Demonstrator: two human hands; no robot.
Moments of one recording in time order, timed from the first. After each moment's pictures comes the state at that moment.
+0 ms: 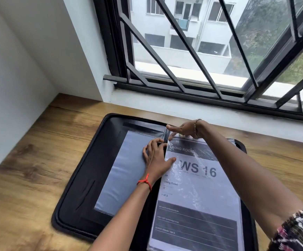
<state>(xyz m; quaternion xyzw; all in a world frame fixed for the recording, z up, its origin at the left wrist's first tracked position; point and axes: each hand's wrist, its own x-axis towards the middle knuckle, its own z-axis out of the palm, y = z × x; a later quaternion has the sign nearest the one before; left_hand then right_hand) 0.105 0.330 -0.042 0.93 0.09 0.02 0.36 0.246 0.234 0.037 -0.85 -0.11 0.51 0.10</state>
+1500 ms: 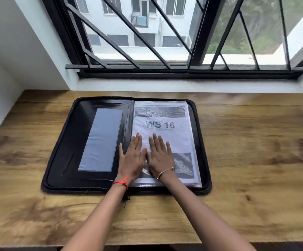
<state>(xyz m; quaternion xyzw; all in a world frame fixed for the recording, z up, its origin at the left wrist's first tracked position) -0.031 0.300 -0.045 0.98 -0.03 -0.03 0.18 -0.022 0.181 -0.048 -0.98 -0.10 0.08 0.14</state>
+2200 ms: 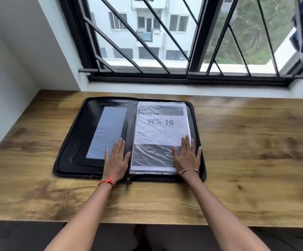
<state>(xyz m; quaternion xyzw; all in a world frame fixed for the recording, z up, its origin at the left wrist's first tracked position) -0.081 0.349 -0.053 0.98 0.03 -0.04 0.18 -0.059 0.106 -0.034 -0.99 0.07 0.05 0.14</state>
